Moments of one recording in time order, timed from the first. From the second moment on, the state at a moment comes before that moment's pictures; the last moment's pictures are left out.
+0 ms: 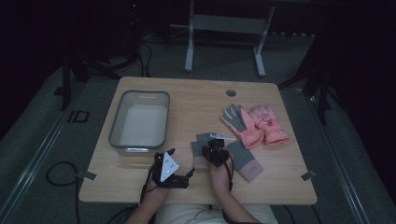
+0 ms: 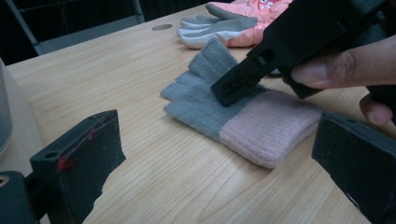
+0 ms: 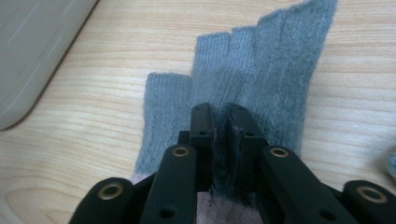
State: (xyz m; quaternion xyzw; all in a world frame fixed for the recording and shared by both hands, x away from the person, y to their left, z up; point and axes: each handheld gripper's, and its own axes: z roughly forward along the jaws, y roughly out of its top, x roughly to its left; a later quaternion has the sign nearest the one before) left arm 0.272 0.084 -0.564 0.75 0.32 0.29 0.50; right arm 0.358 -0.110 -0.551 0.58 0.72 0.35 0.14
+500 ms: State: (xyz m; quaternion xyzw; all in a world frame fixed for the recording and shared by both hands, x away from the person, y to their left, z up) left arm 0.272 0.084 -0.564 0.75 0.31 0.28 0.50; right arm 0.366 -0.164 -0.499 0.44 0.79 0.41 0.15
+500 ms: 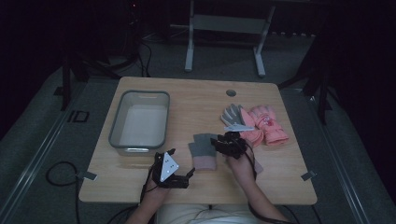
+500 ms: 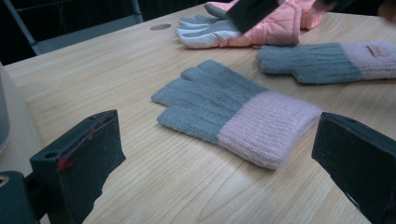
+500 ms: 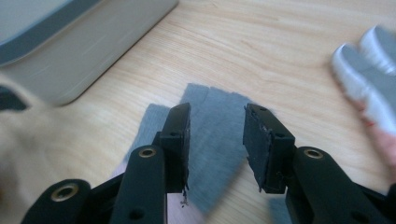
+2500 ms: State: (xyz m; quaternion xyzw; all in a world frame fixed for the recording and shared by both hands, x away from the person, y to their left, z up) left arm 0.271 0.084 -0.564 0.75 0.31 0.29 0.50; right arm 0.278 -0.249 -0.487 0.50 0.76 0.36 0.18
